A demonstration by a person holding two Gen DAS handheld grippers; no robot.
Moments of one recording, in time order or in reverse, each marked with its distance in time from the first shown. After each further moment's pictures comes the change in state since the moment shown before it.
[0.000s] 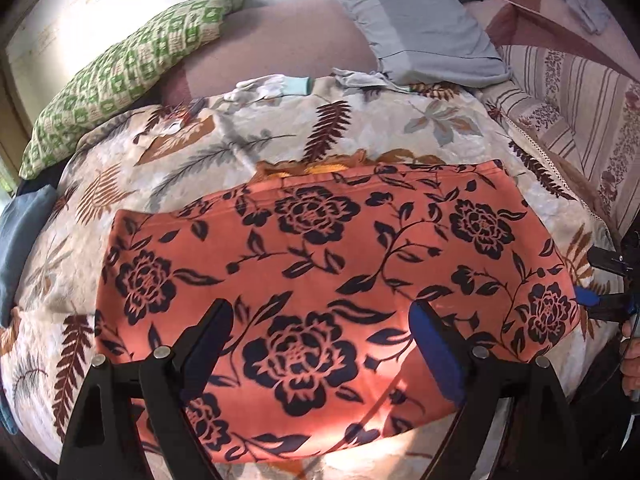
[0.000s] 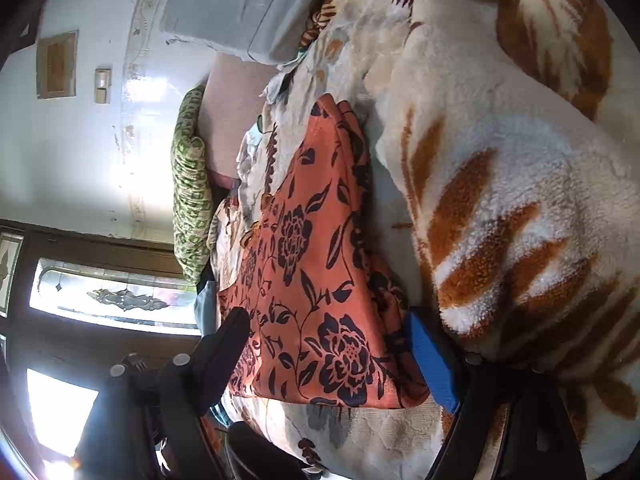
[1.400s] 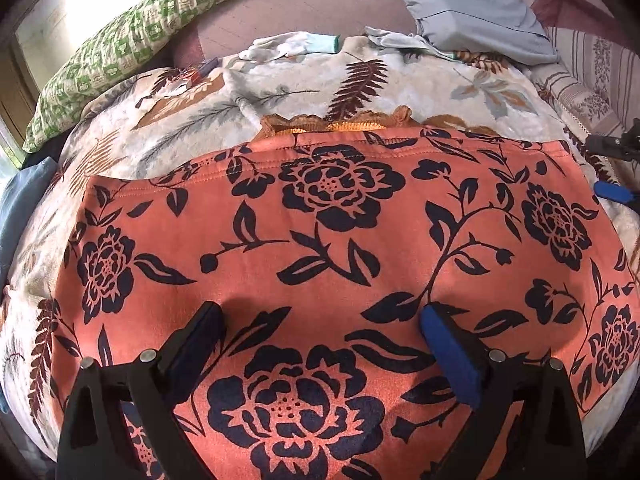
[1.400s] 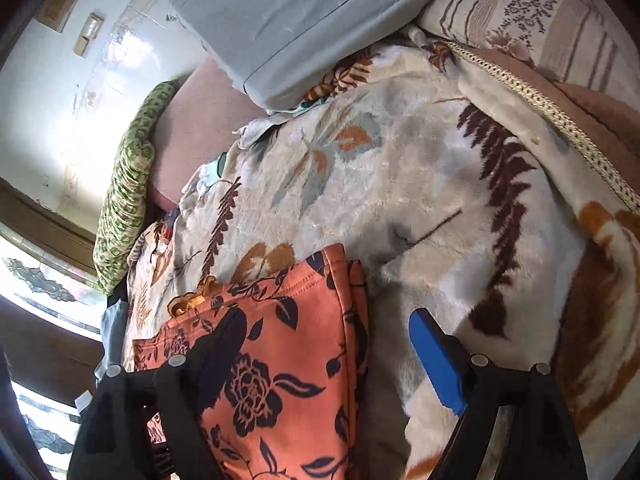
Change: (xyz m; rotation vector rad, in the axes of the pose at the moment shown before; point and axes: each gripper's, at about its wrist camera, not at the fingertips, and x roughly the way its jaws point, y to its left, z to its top) left arm 0.071 0.004 -0.004 -0.070 0.082 0.109; right arm 0.064 0.068 0.117 -0.259 -0.106 -0.380
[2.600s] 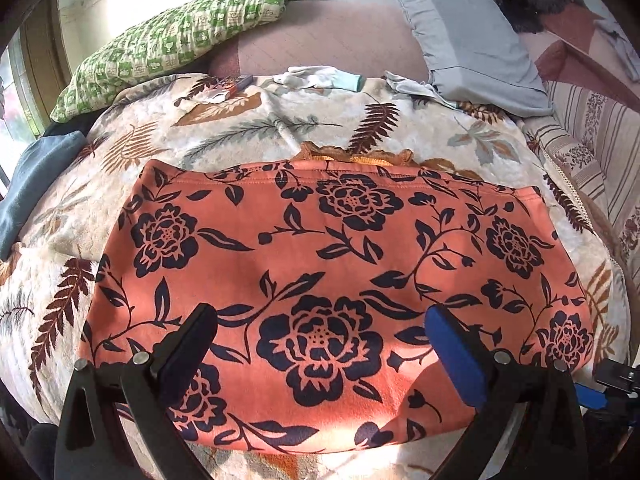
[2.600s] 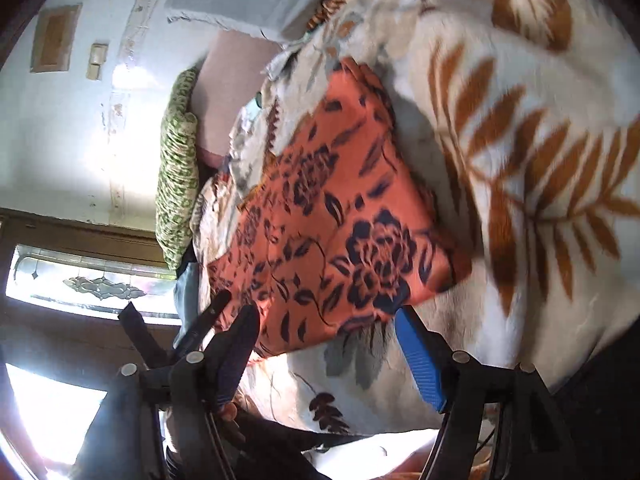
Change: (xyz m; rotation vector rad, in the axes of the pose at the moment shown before) left arm -0.065 0.029 -0.026 -0.129 -0.089 -0.054; right arm -0.069 -0.003 -0.190 0.260 0.145 0.228
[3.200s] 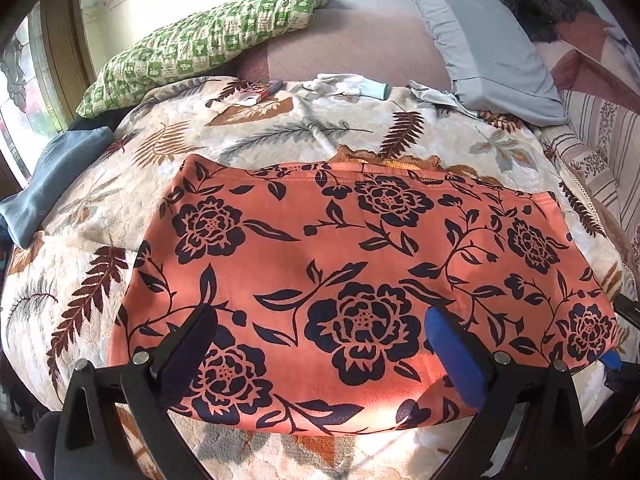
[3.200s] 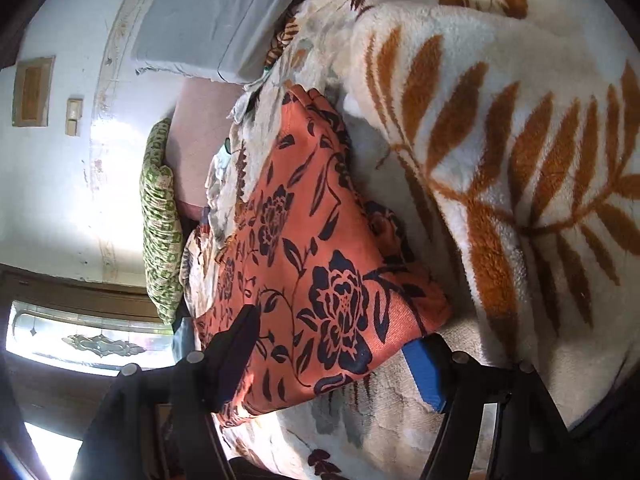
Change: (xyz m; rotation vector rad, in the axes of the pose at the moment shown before) left arm -0.011 0.022 -0.011 -0.048 -0.029 0.067; right arm 0.008 -0.016 0.014 0.110 -0.189 0.022
